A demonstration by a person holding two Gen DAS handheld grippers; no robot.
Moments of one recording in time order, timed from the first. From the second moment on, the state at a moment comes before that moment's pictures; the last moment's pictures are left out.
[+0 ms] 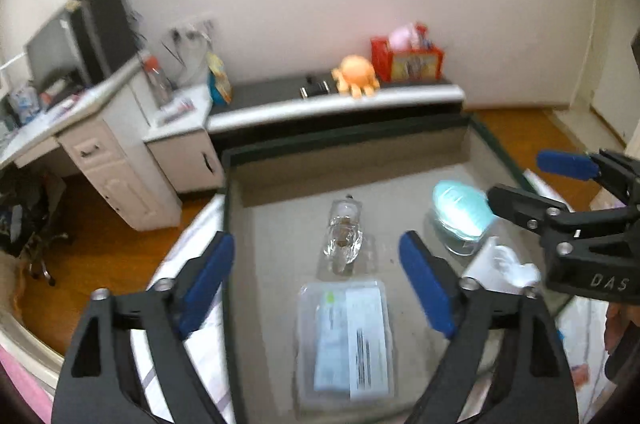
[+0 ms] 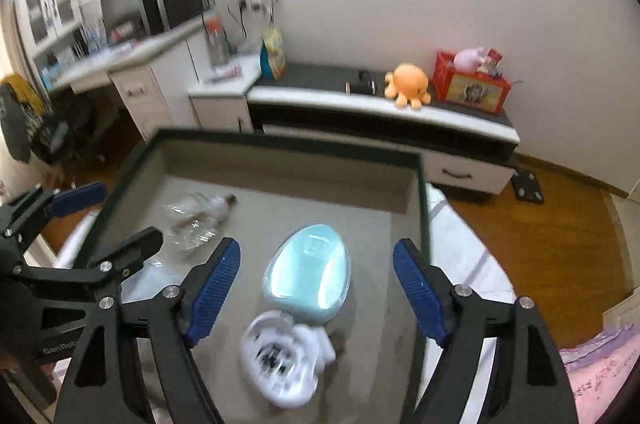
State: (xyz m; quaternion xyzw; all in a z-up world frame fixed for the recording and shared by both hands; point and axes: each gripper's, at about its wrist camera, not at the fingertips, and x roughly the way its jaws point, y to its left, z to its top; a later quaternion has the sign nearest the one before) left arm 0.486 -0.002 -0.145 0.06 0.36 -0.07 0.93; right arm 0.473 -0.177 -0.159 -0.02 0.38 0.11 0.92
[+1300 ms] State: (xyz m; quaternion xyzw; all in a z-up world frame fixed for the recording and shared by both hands) left arm 0.079 0.010 -0.044 0.04 0.05 -0.01 1.00; right arm 0.085 -0.173 -0.069 0.01 0.10 0.06 0.99
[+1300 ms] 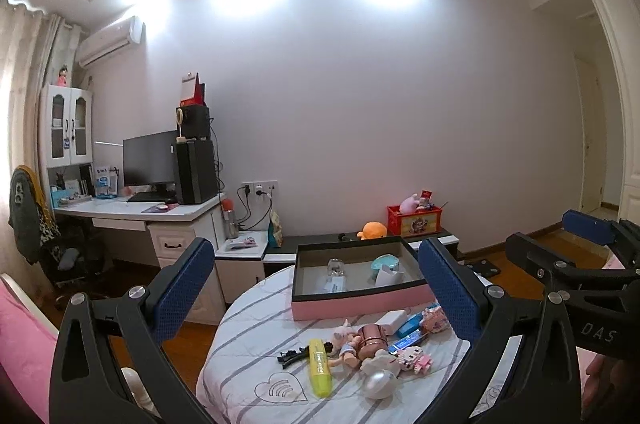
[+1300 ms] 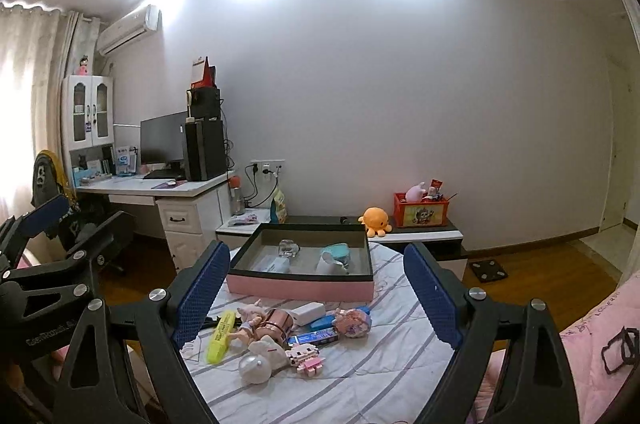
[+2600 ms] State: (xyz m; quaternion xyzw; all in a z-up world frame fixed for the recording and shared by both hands) left arm 0.216 0.058 -0.204 0.01 0.31 0.00 0.95; right arm 0.249 -0.200 -0.229 0.00 0.33 0.00 0.94
